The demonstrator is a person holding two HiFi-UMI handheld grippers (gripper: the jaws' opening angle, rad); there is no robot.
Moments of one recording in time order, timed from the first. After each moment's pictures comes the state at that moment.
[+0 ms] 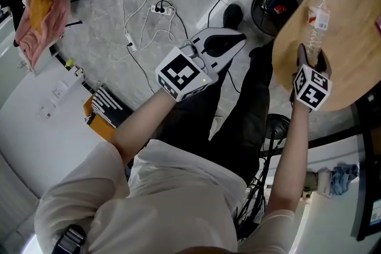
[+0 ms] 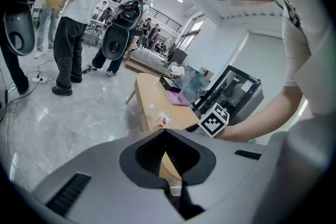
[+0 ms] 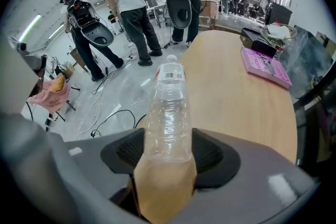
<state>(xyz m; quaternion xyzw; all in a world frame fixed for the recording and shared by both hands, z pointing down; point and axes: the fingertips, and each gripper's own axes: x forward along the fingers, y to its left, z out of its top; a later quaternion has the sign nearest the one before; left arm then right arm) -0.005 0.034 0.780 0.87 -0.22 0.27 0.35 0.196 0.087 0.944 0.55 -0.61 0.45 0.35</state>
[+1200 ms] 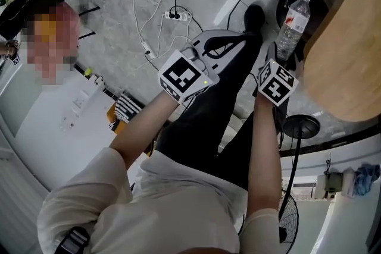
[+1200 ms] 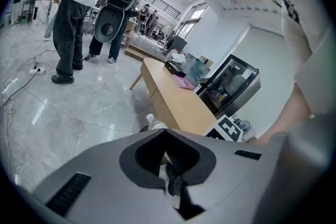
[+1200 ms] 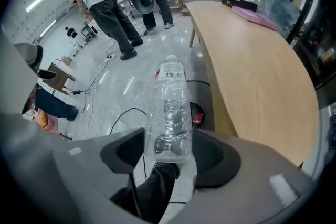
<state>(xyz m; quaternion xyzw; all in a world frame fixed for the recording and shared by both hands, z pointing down) -0.095 0.019 0.862 0.86 -0.17 0.32 0.36 0.000 0.126 1.018 0.61 -0.47 0.57 0.29</state>
